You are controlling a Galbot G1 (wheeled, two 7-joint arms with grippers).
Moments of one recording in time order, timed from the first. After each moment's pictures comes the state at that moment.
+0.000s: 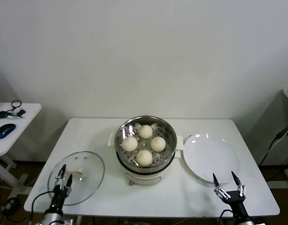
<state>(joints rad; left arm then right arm) 1.48 -1.39 -0.79 -1.53 1.37 -0.20 -0.40 -1.65 1.19 0.63 1.68 0.43 0.46 -0.16</state>
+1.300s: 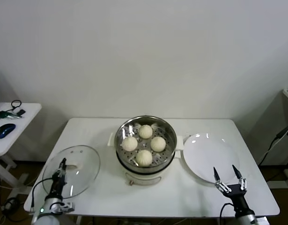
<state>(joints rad) 1.36 -1.33 -0.76 -1.47 1.27 -0.11 -0.35 -1.62 1.19 0.65 1.71 0.41 0.42 -0.16</state>
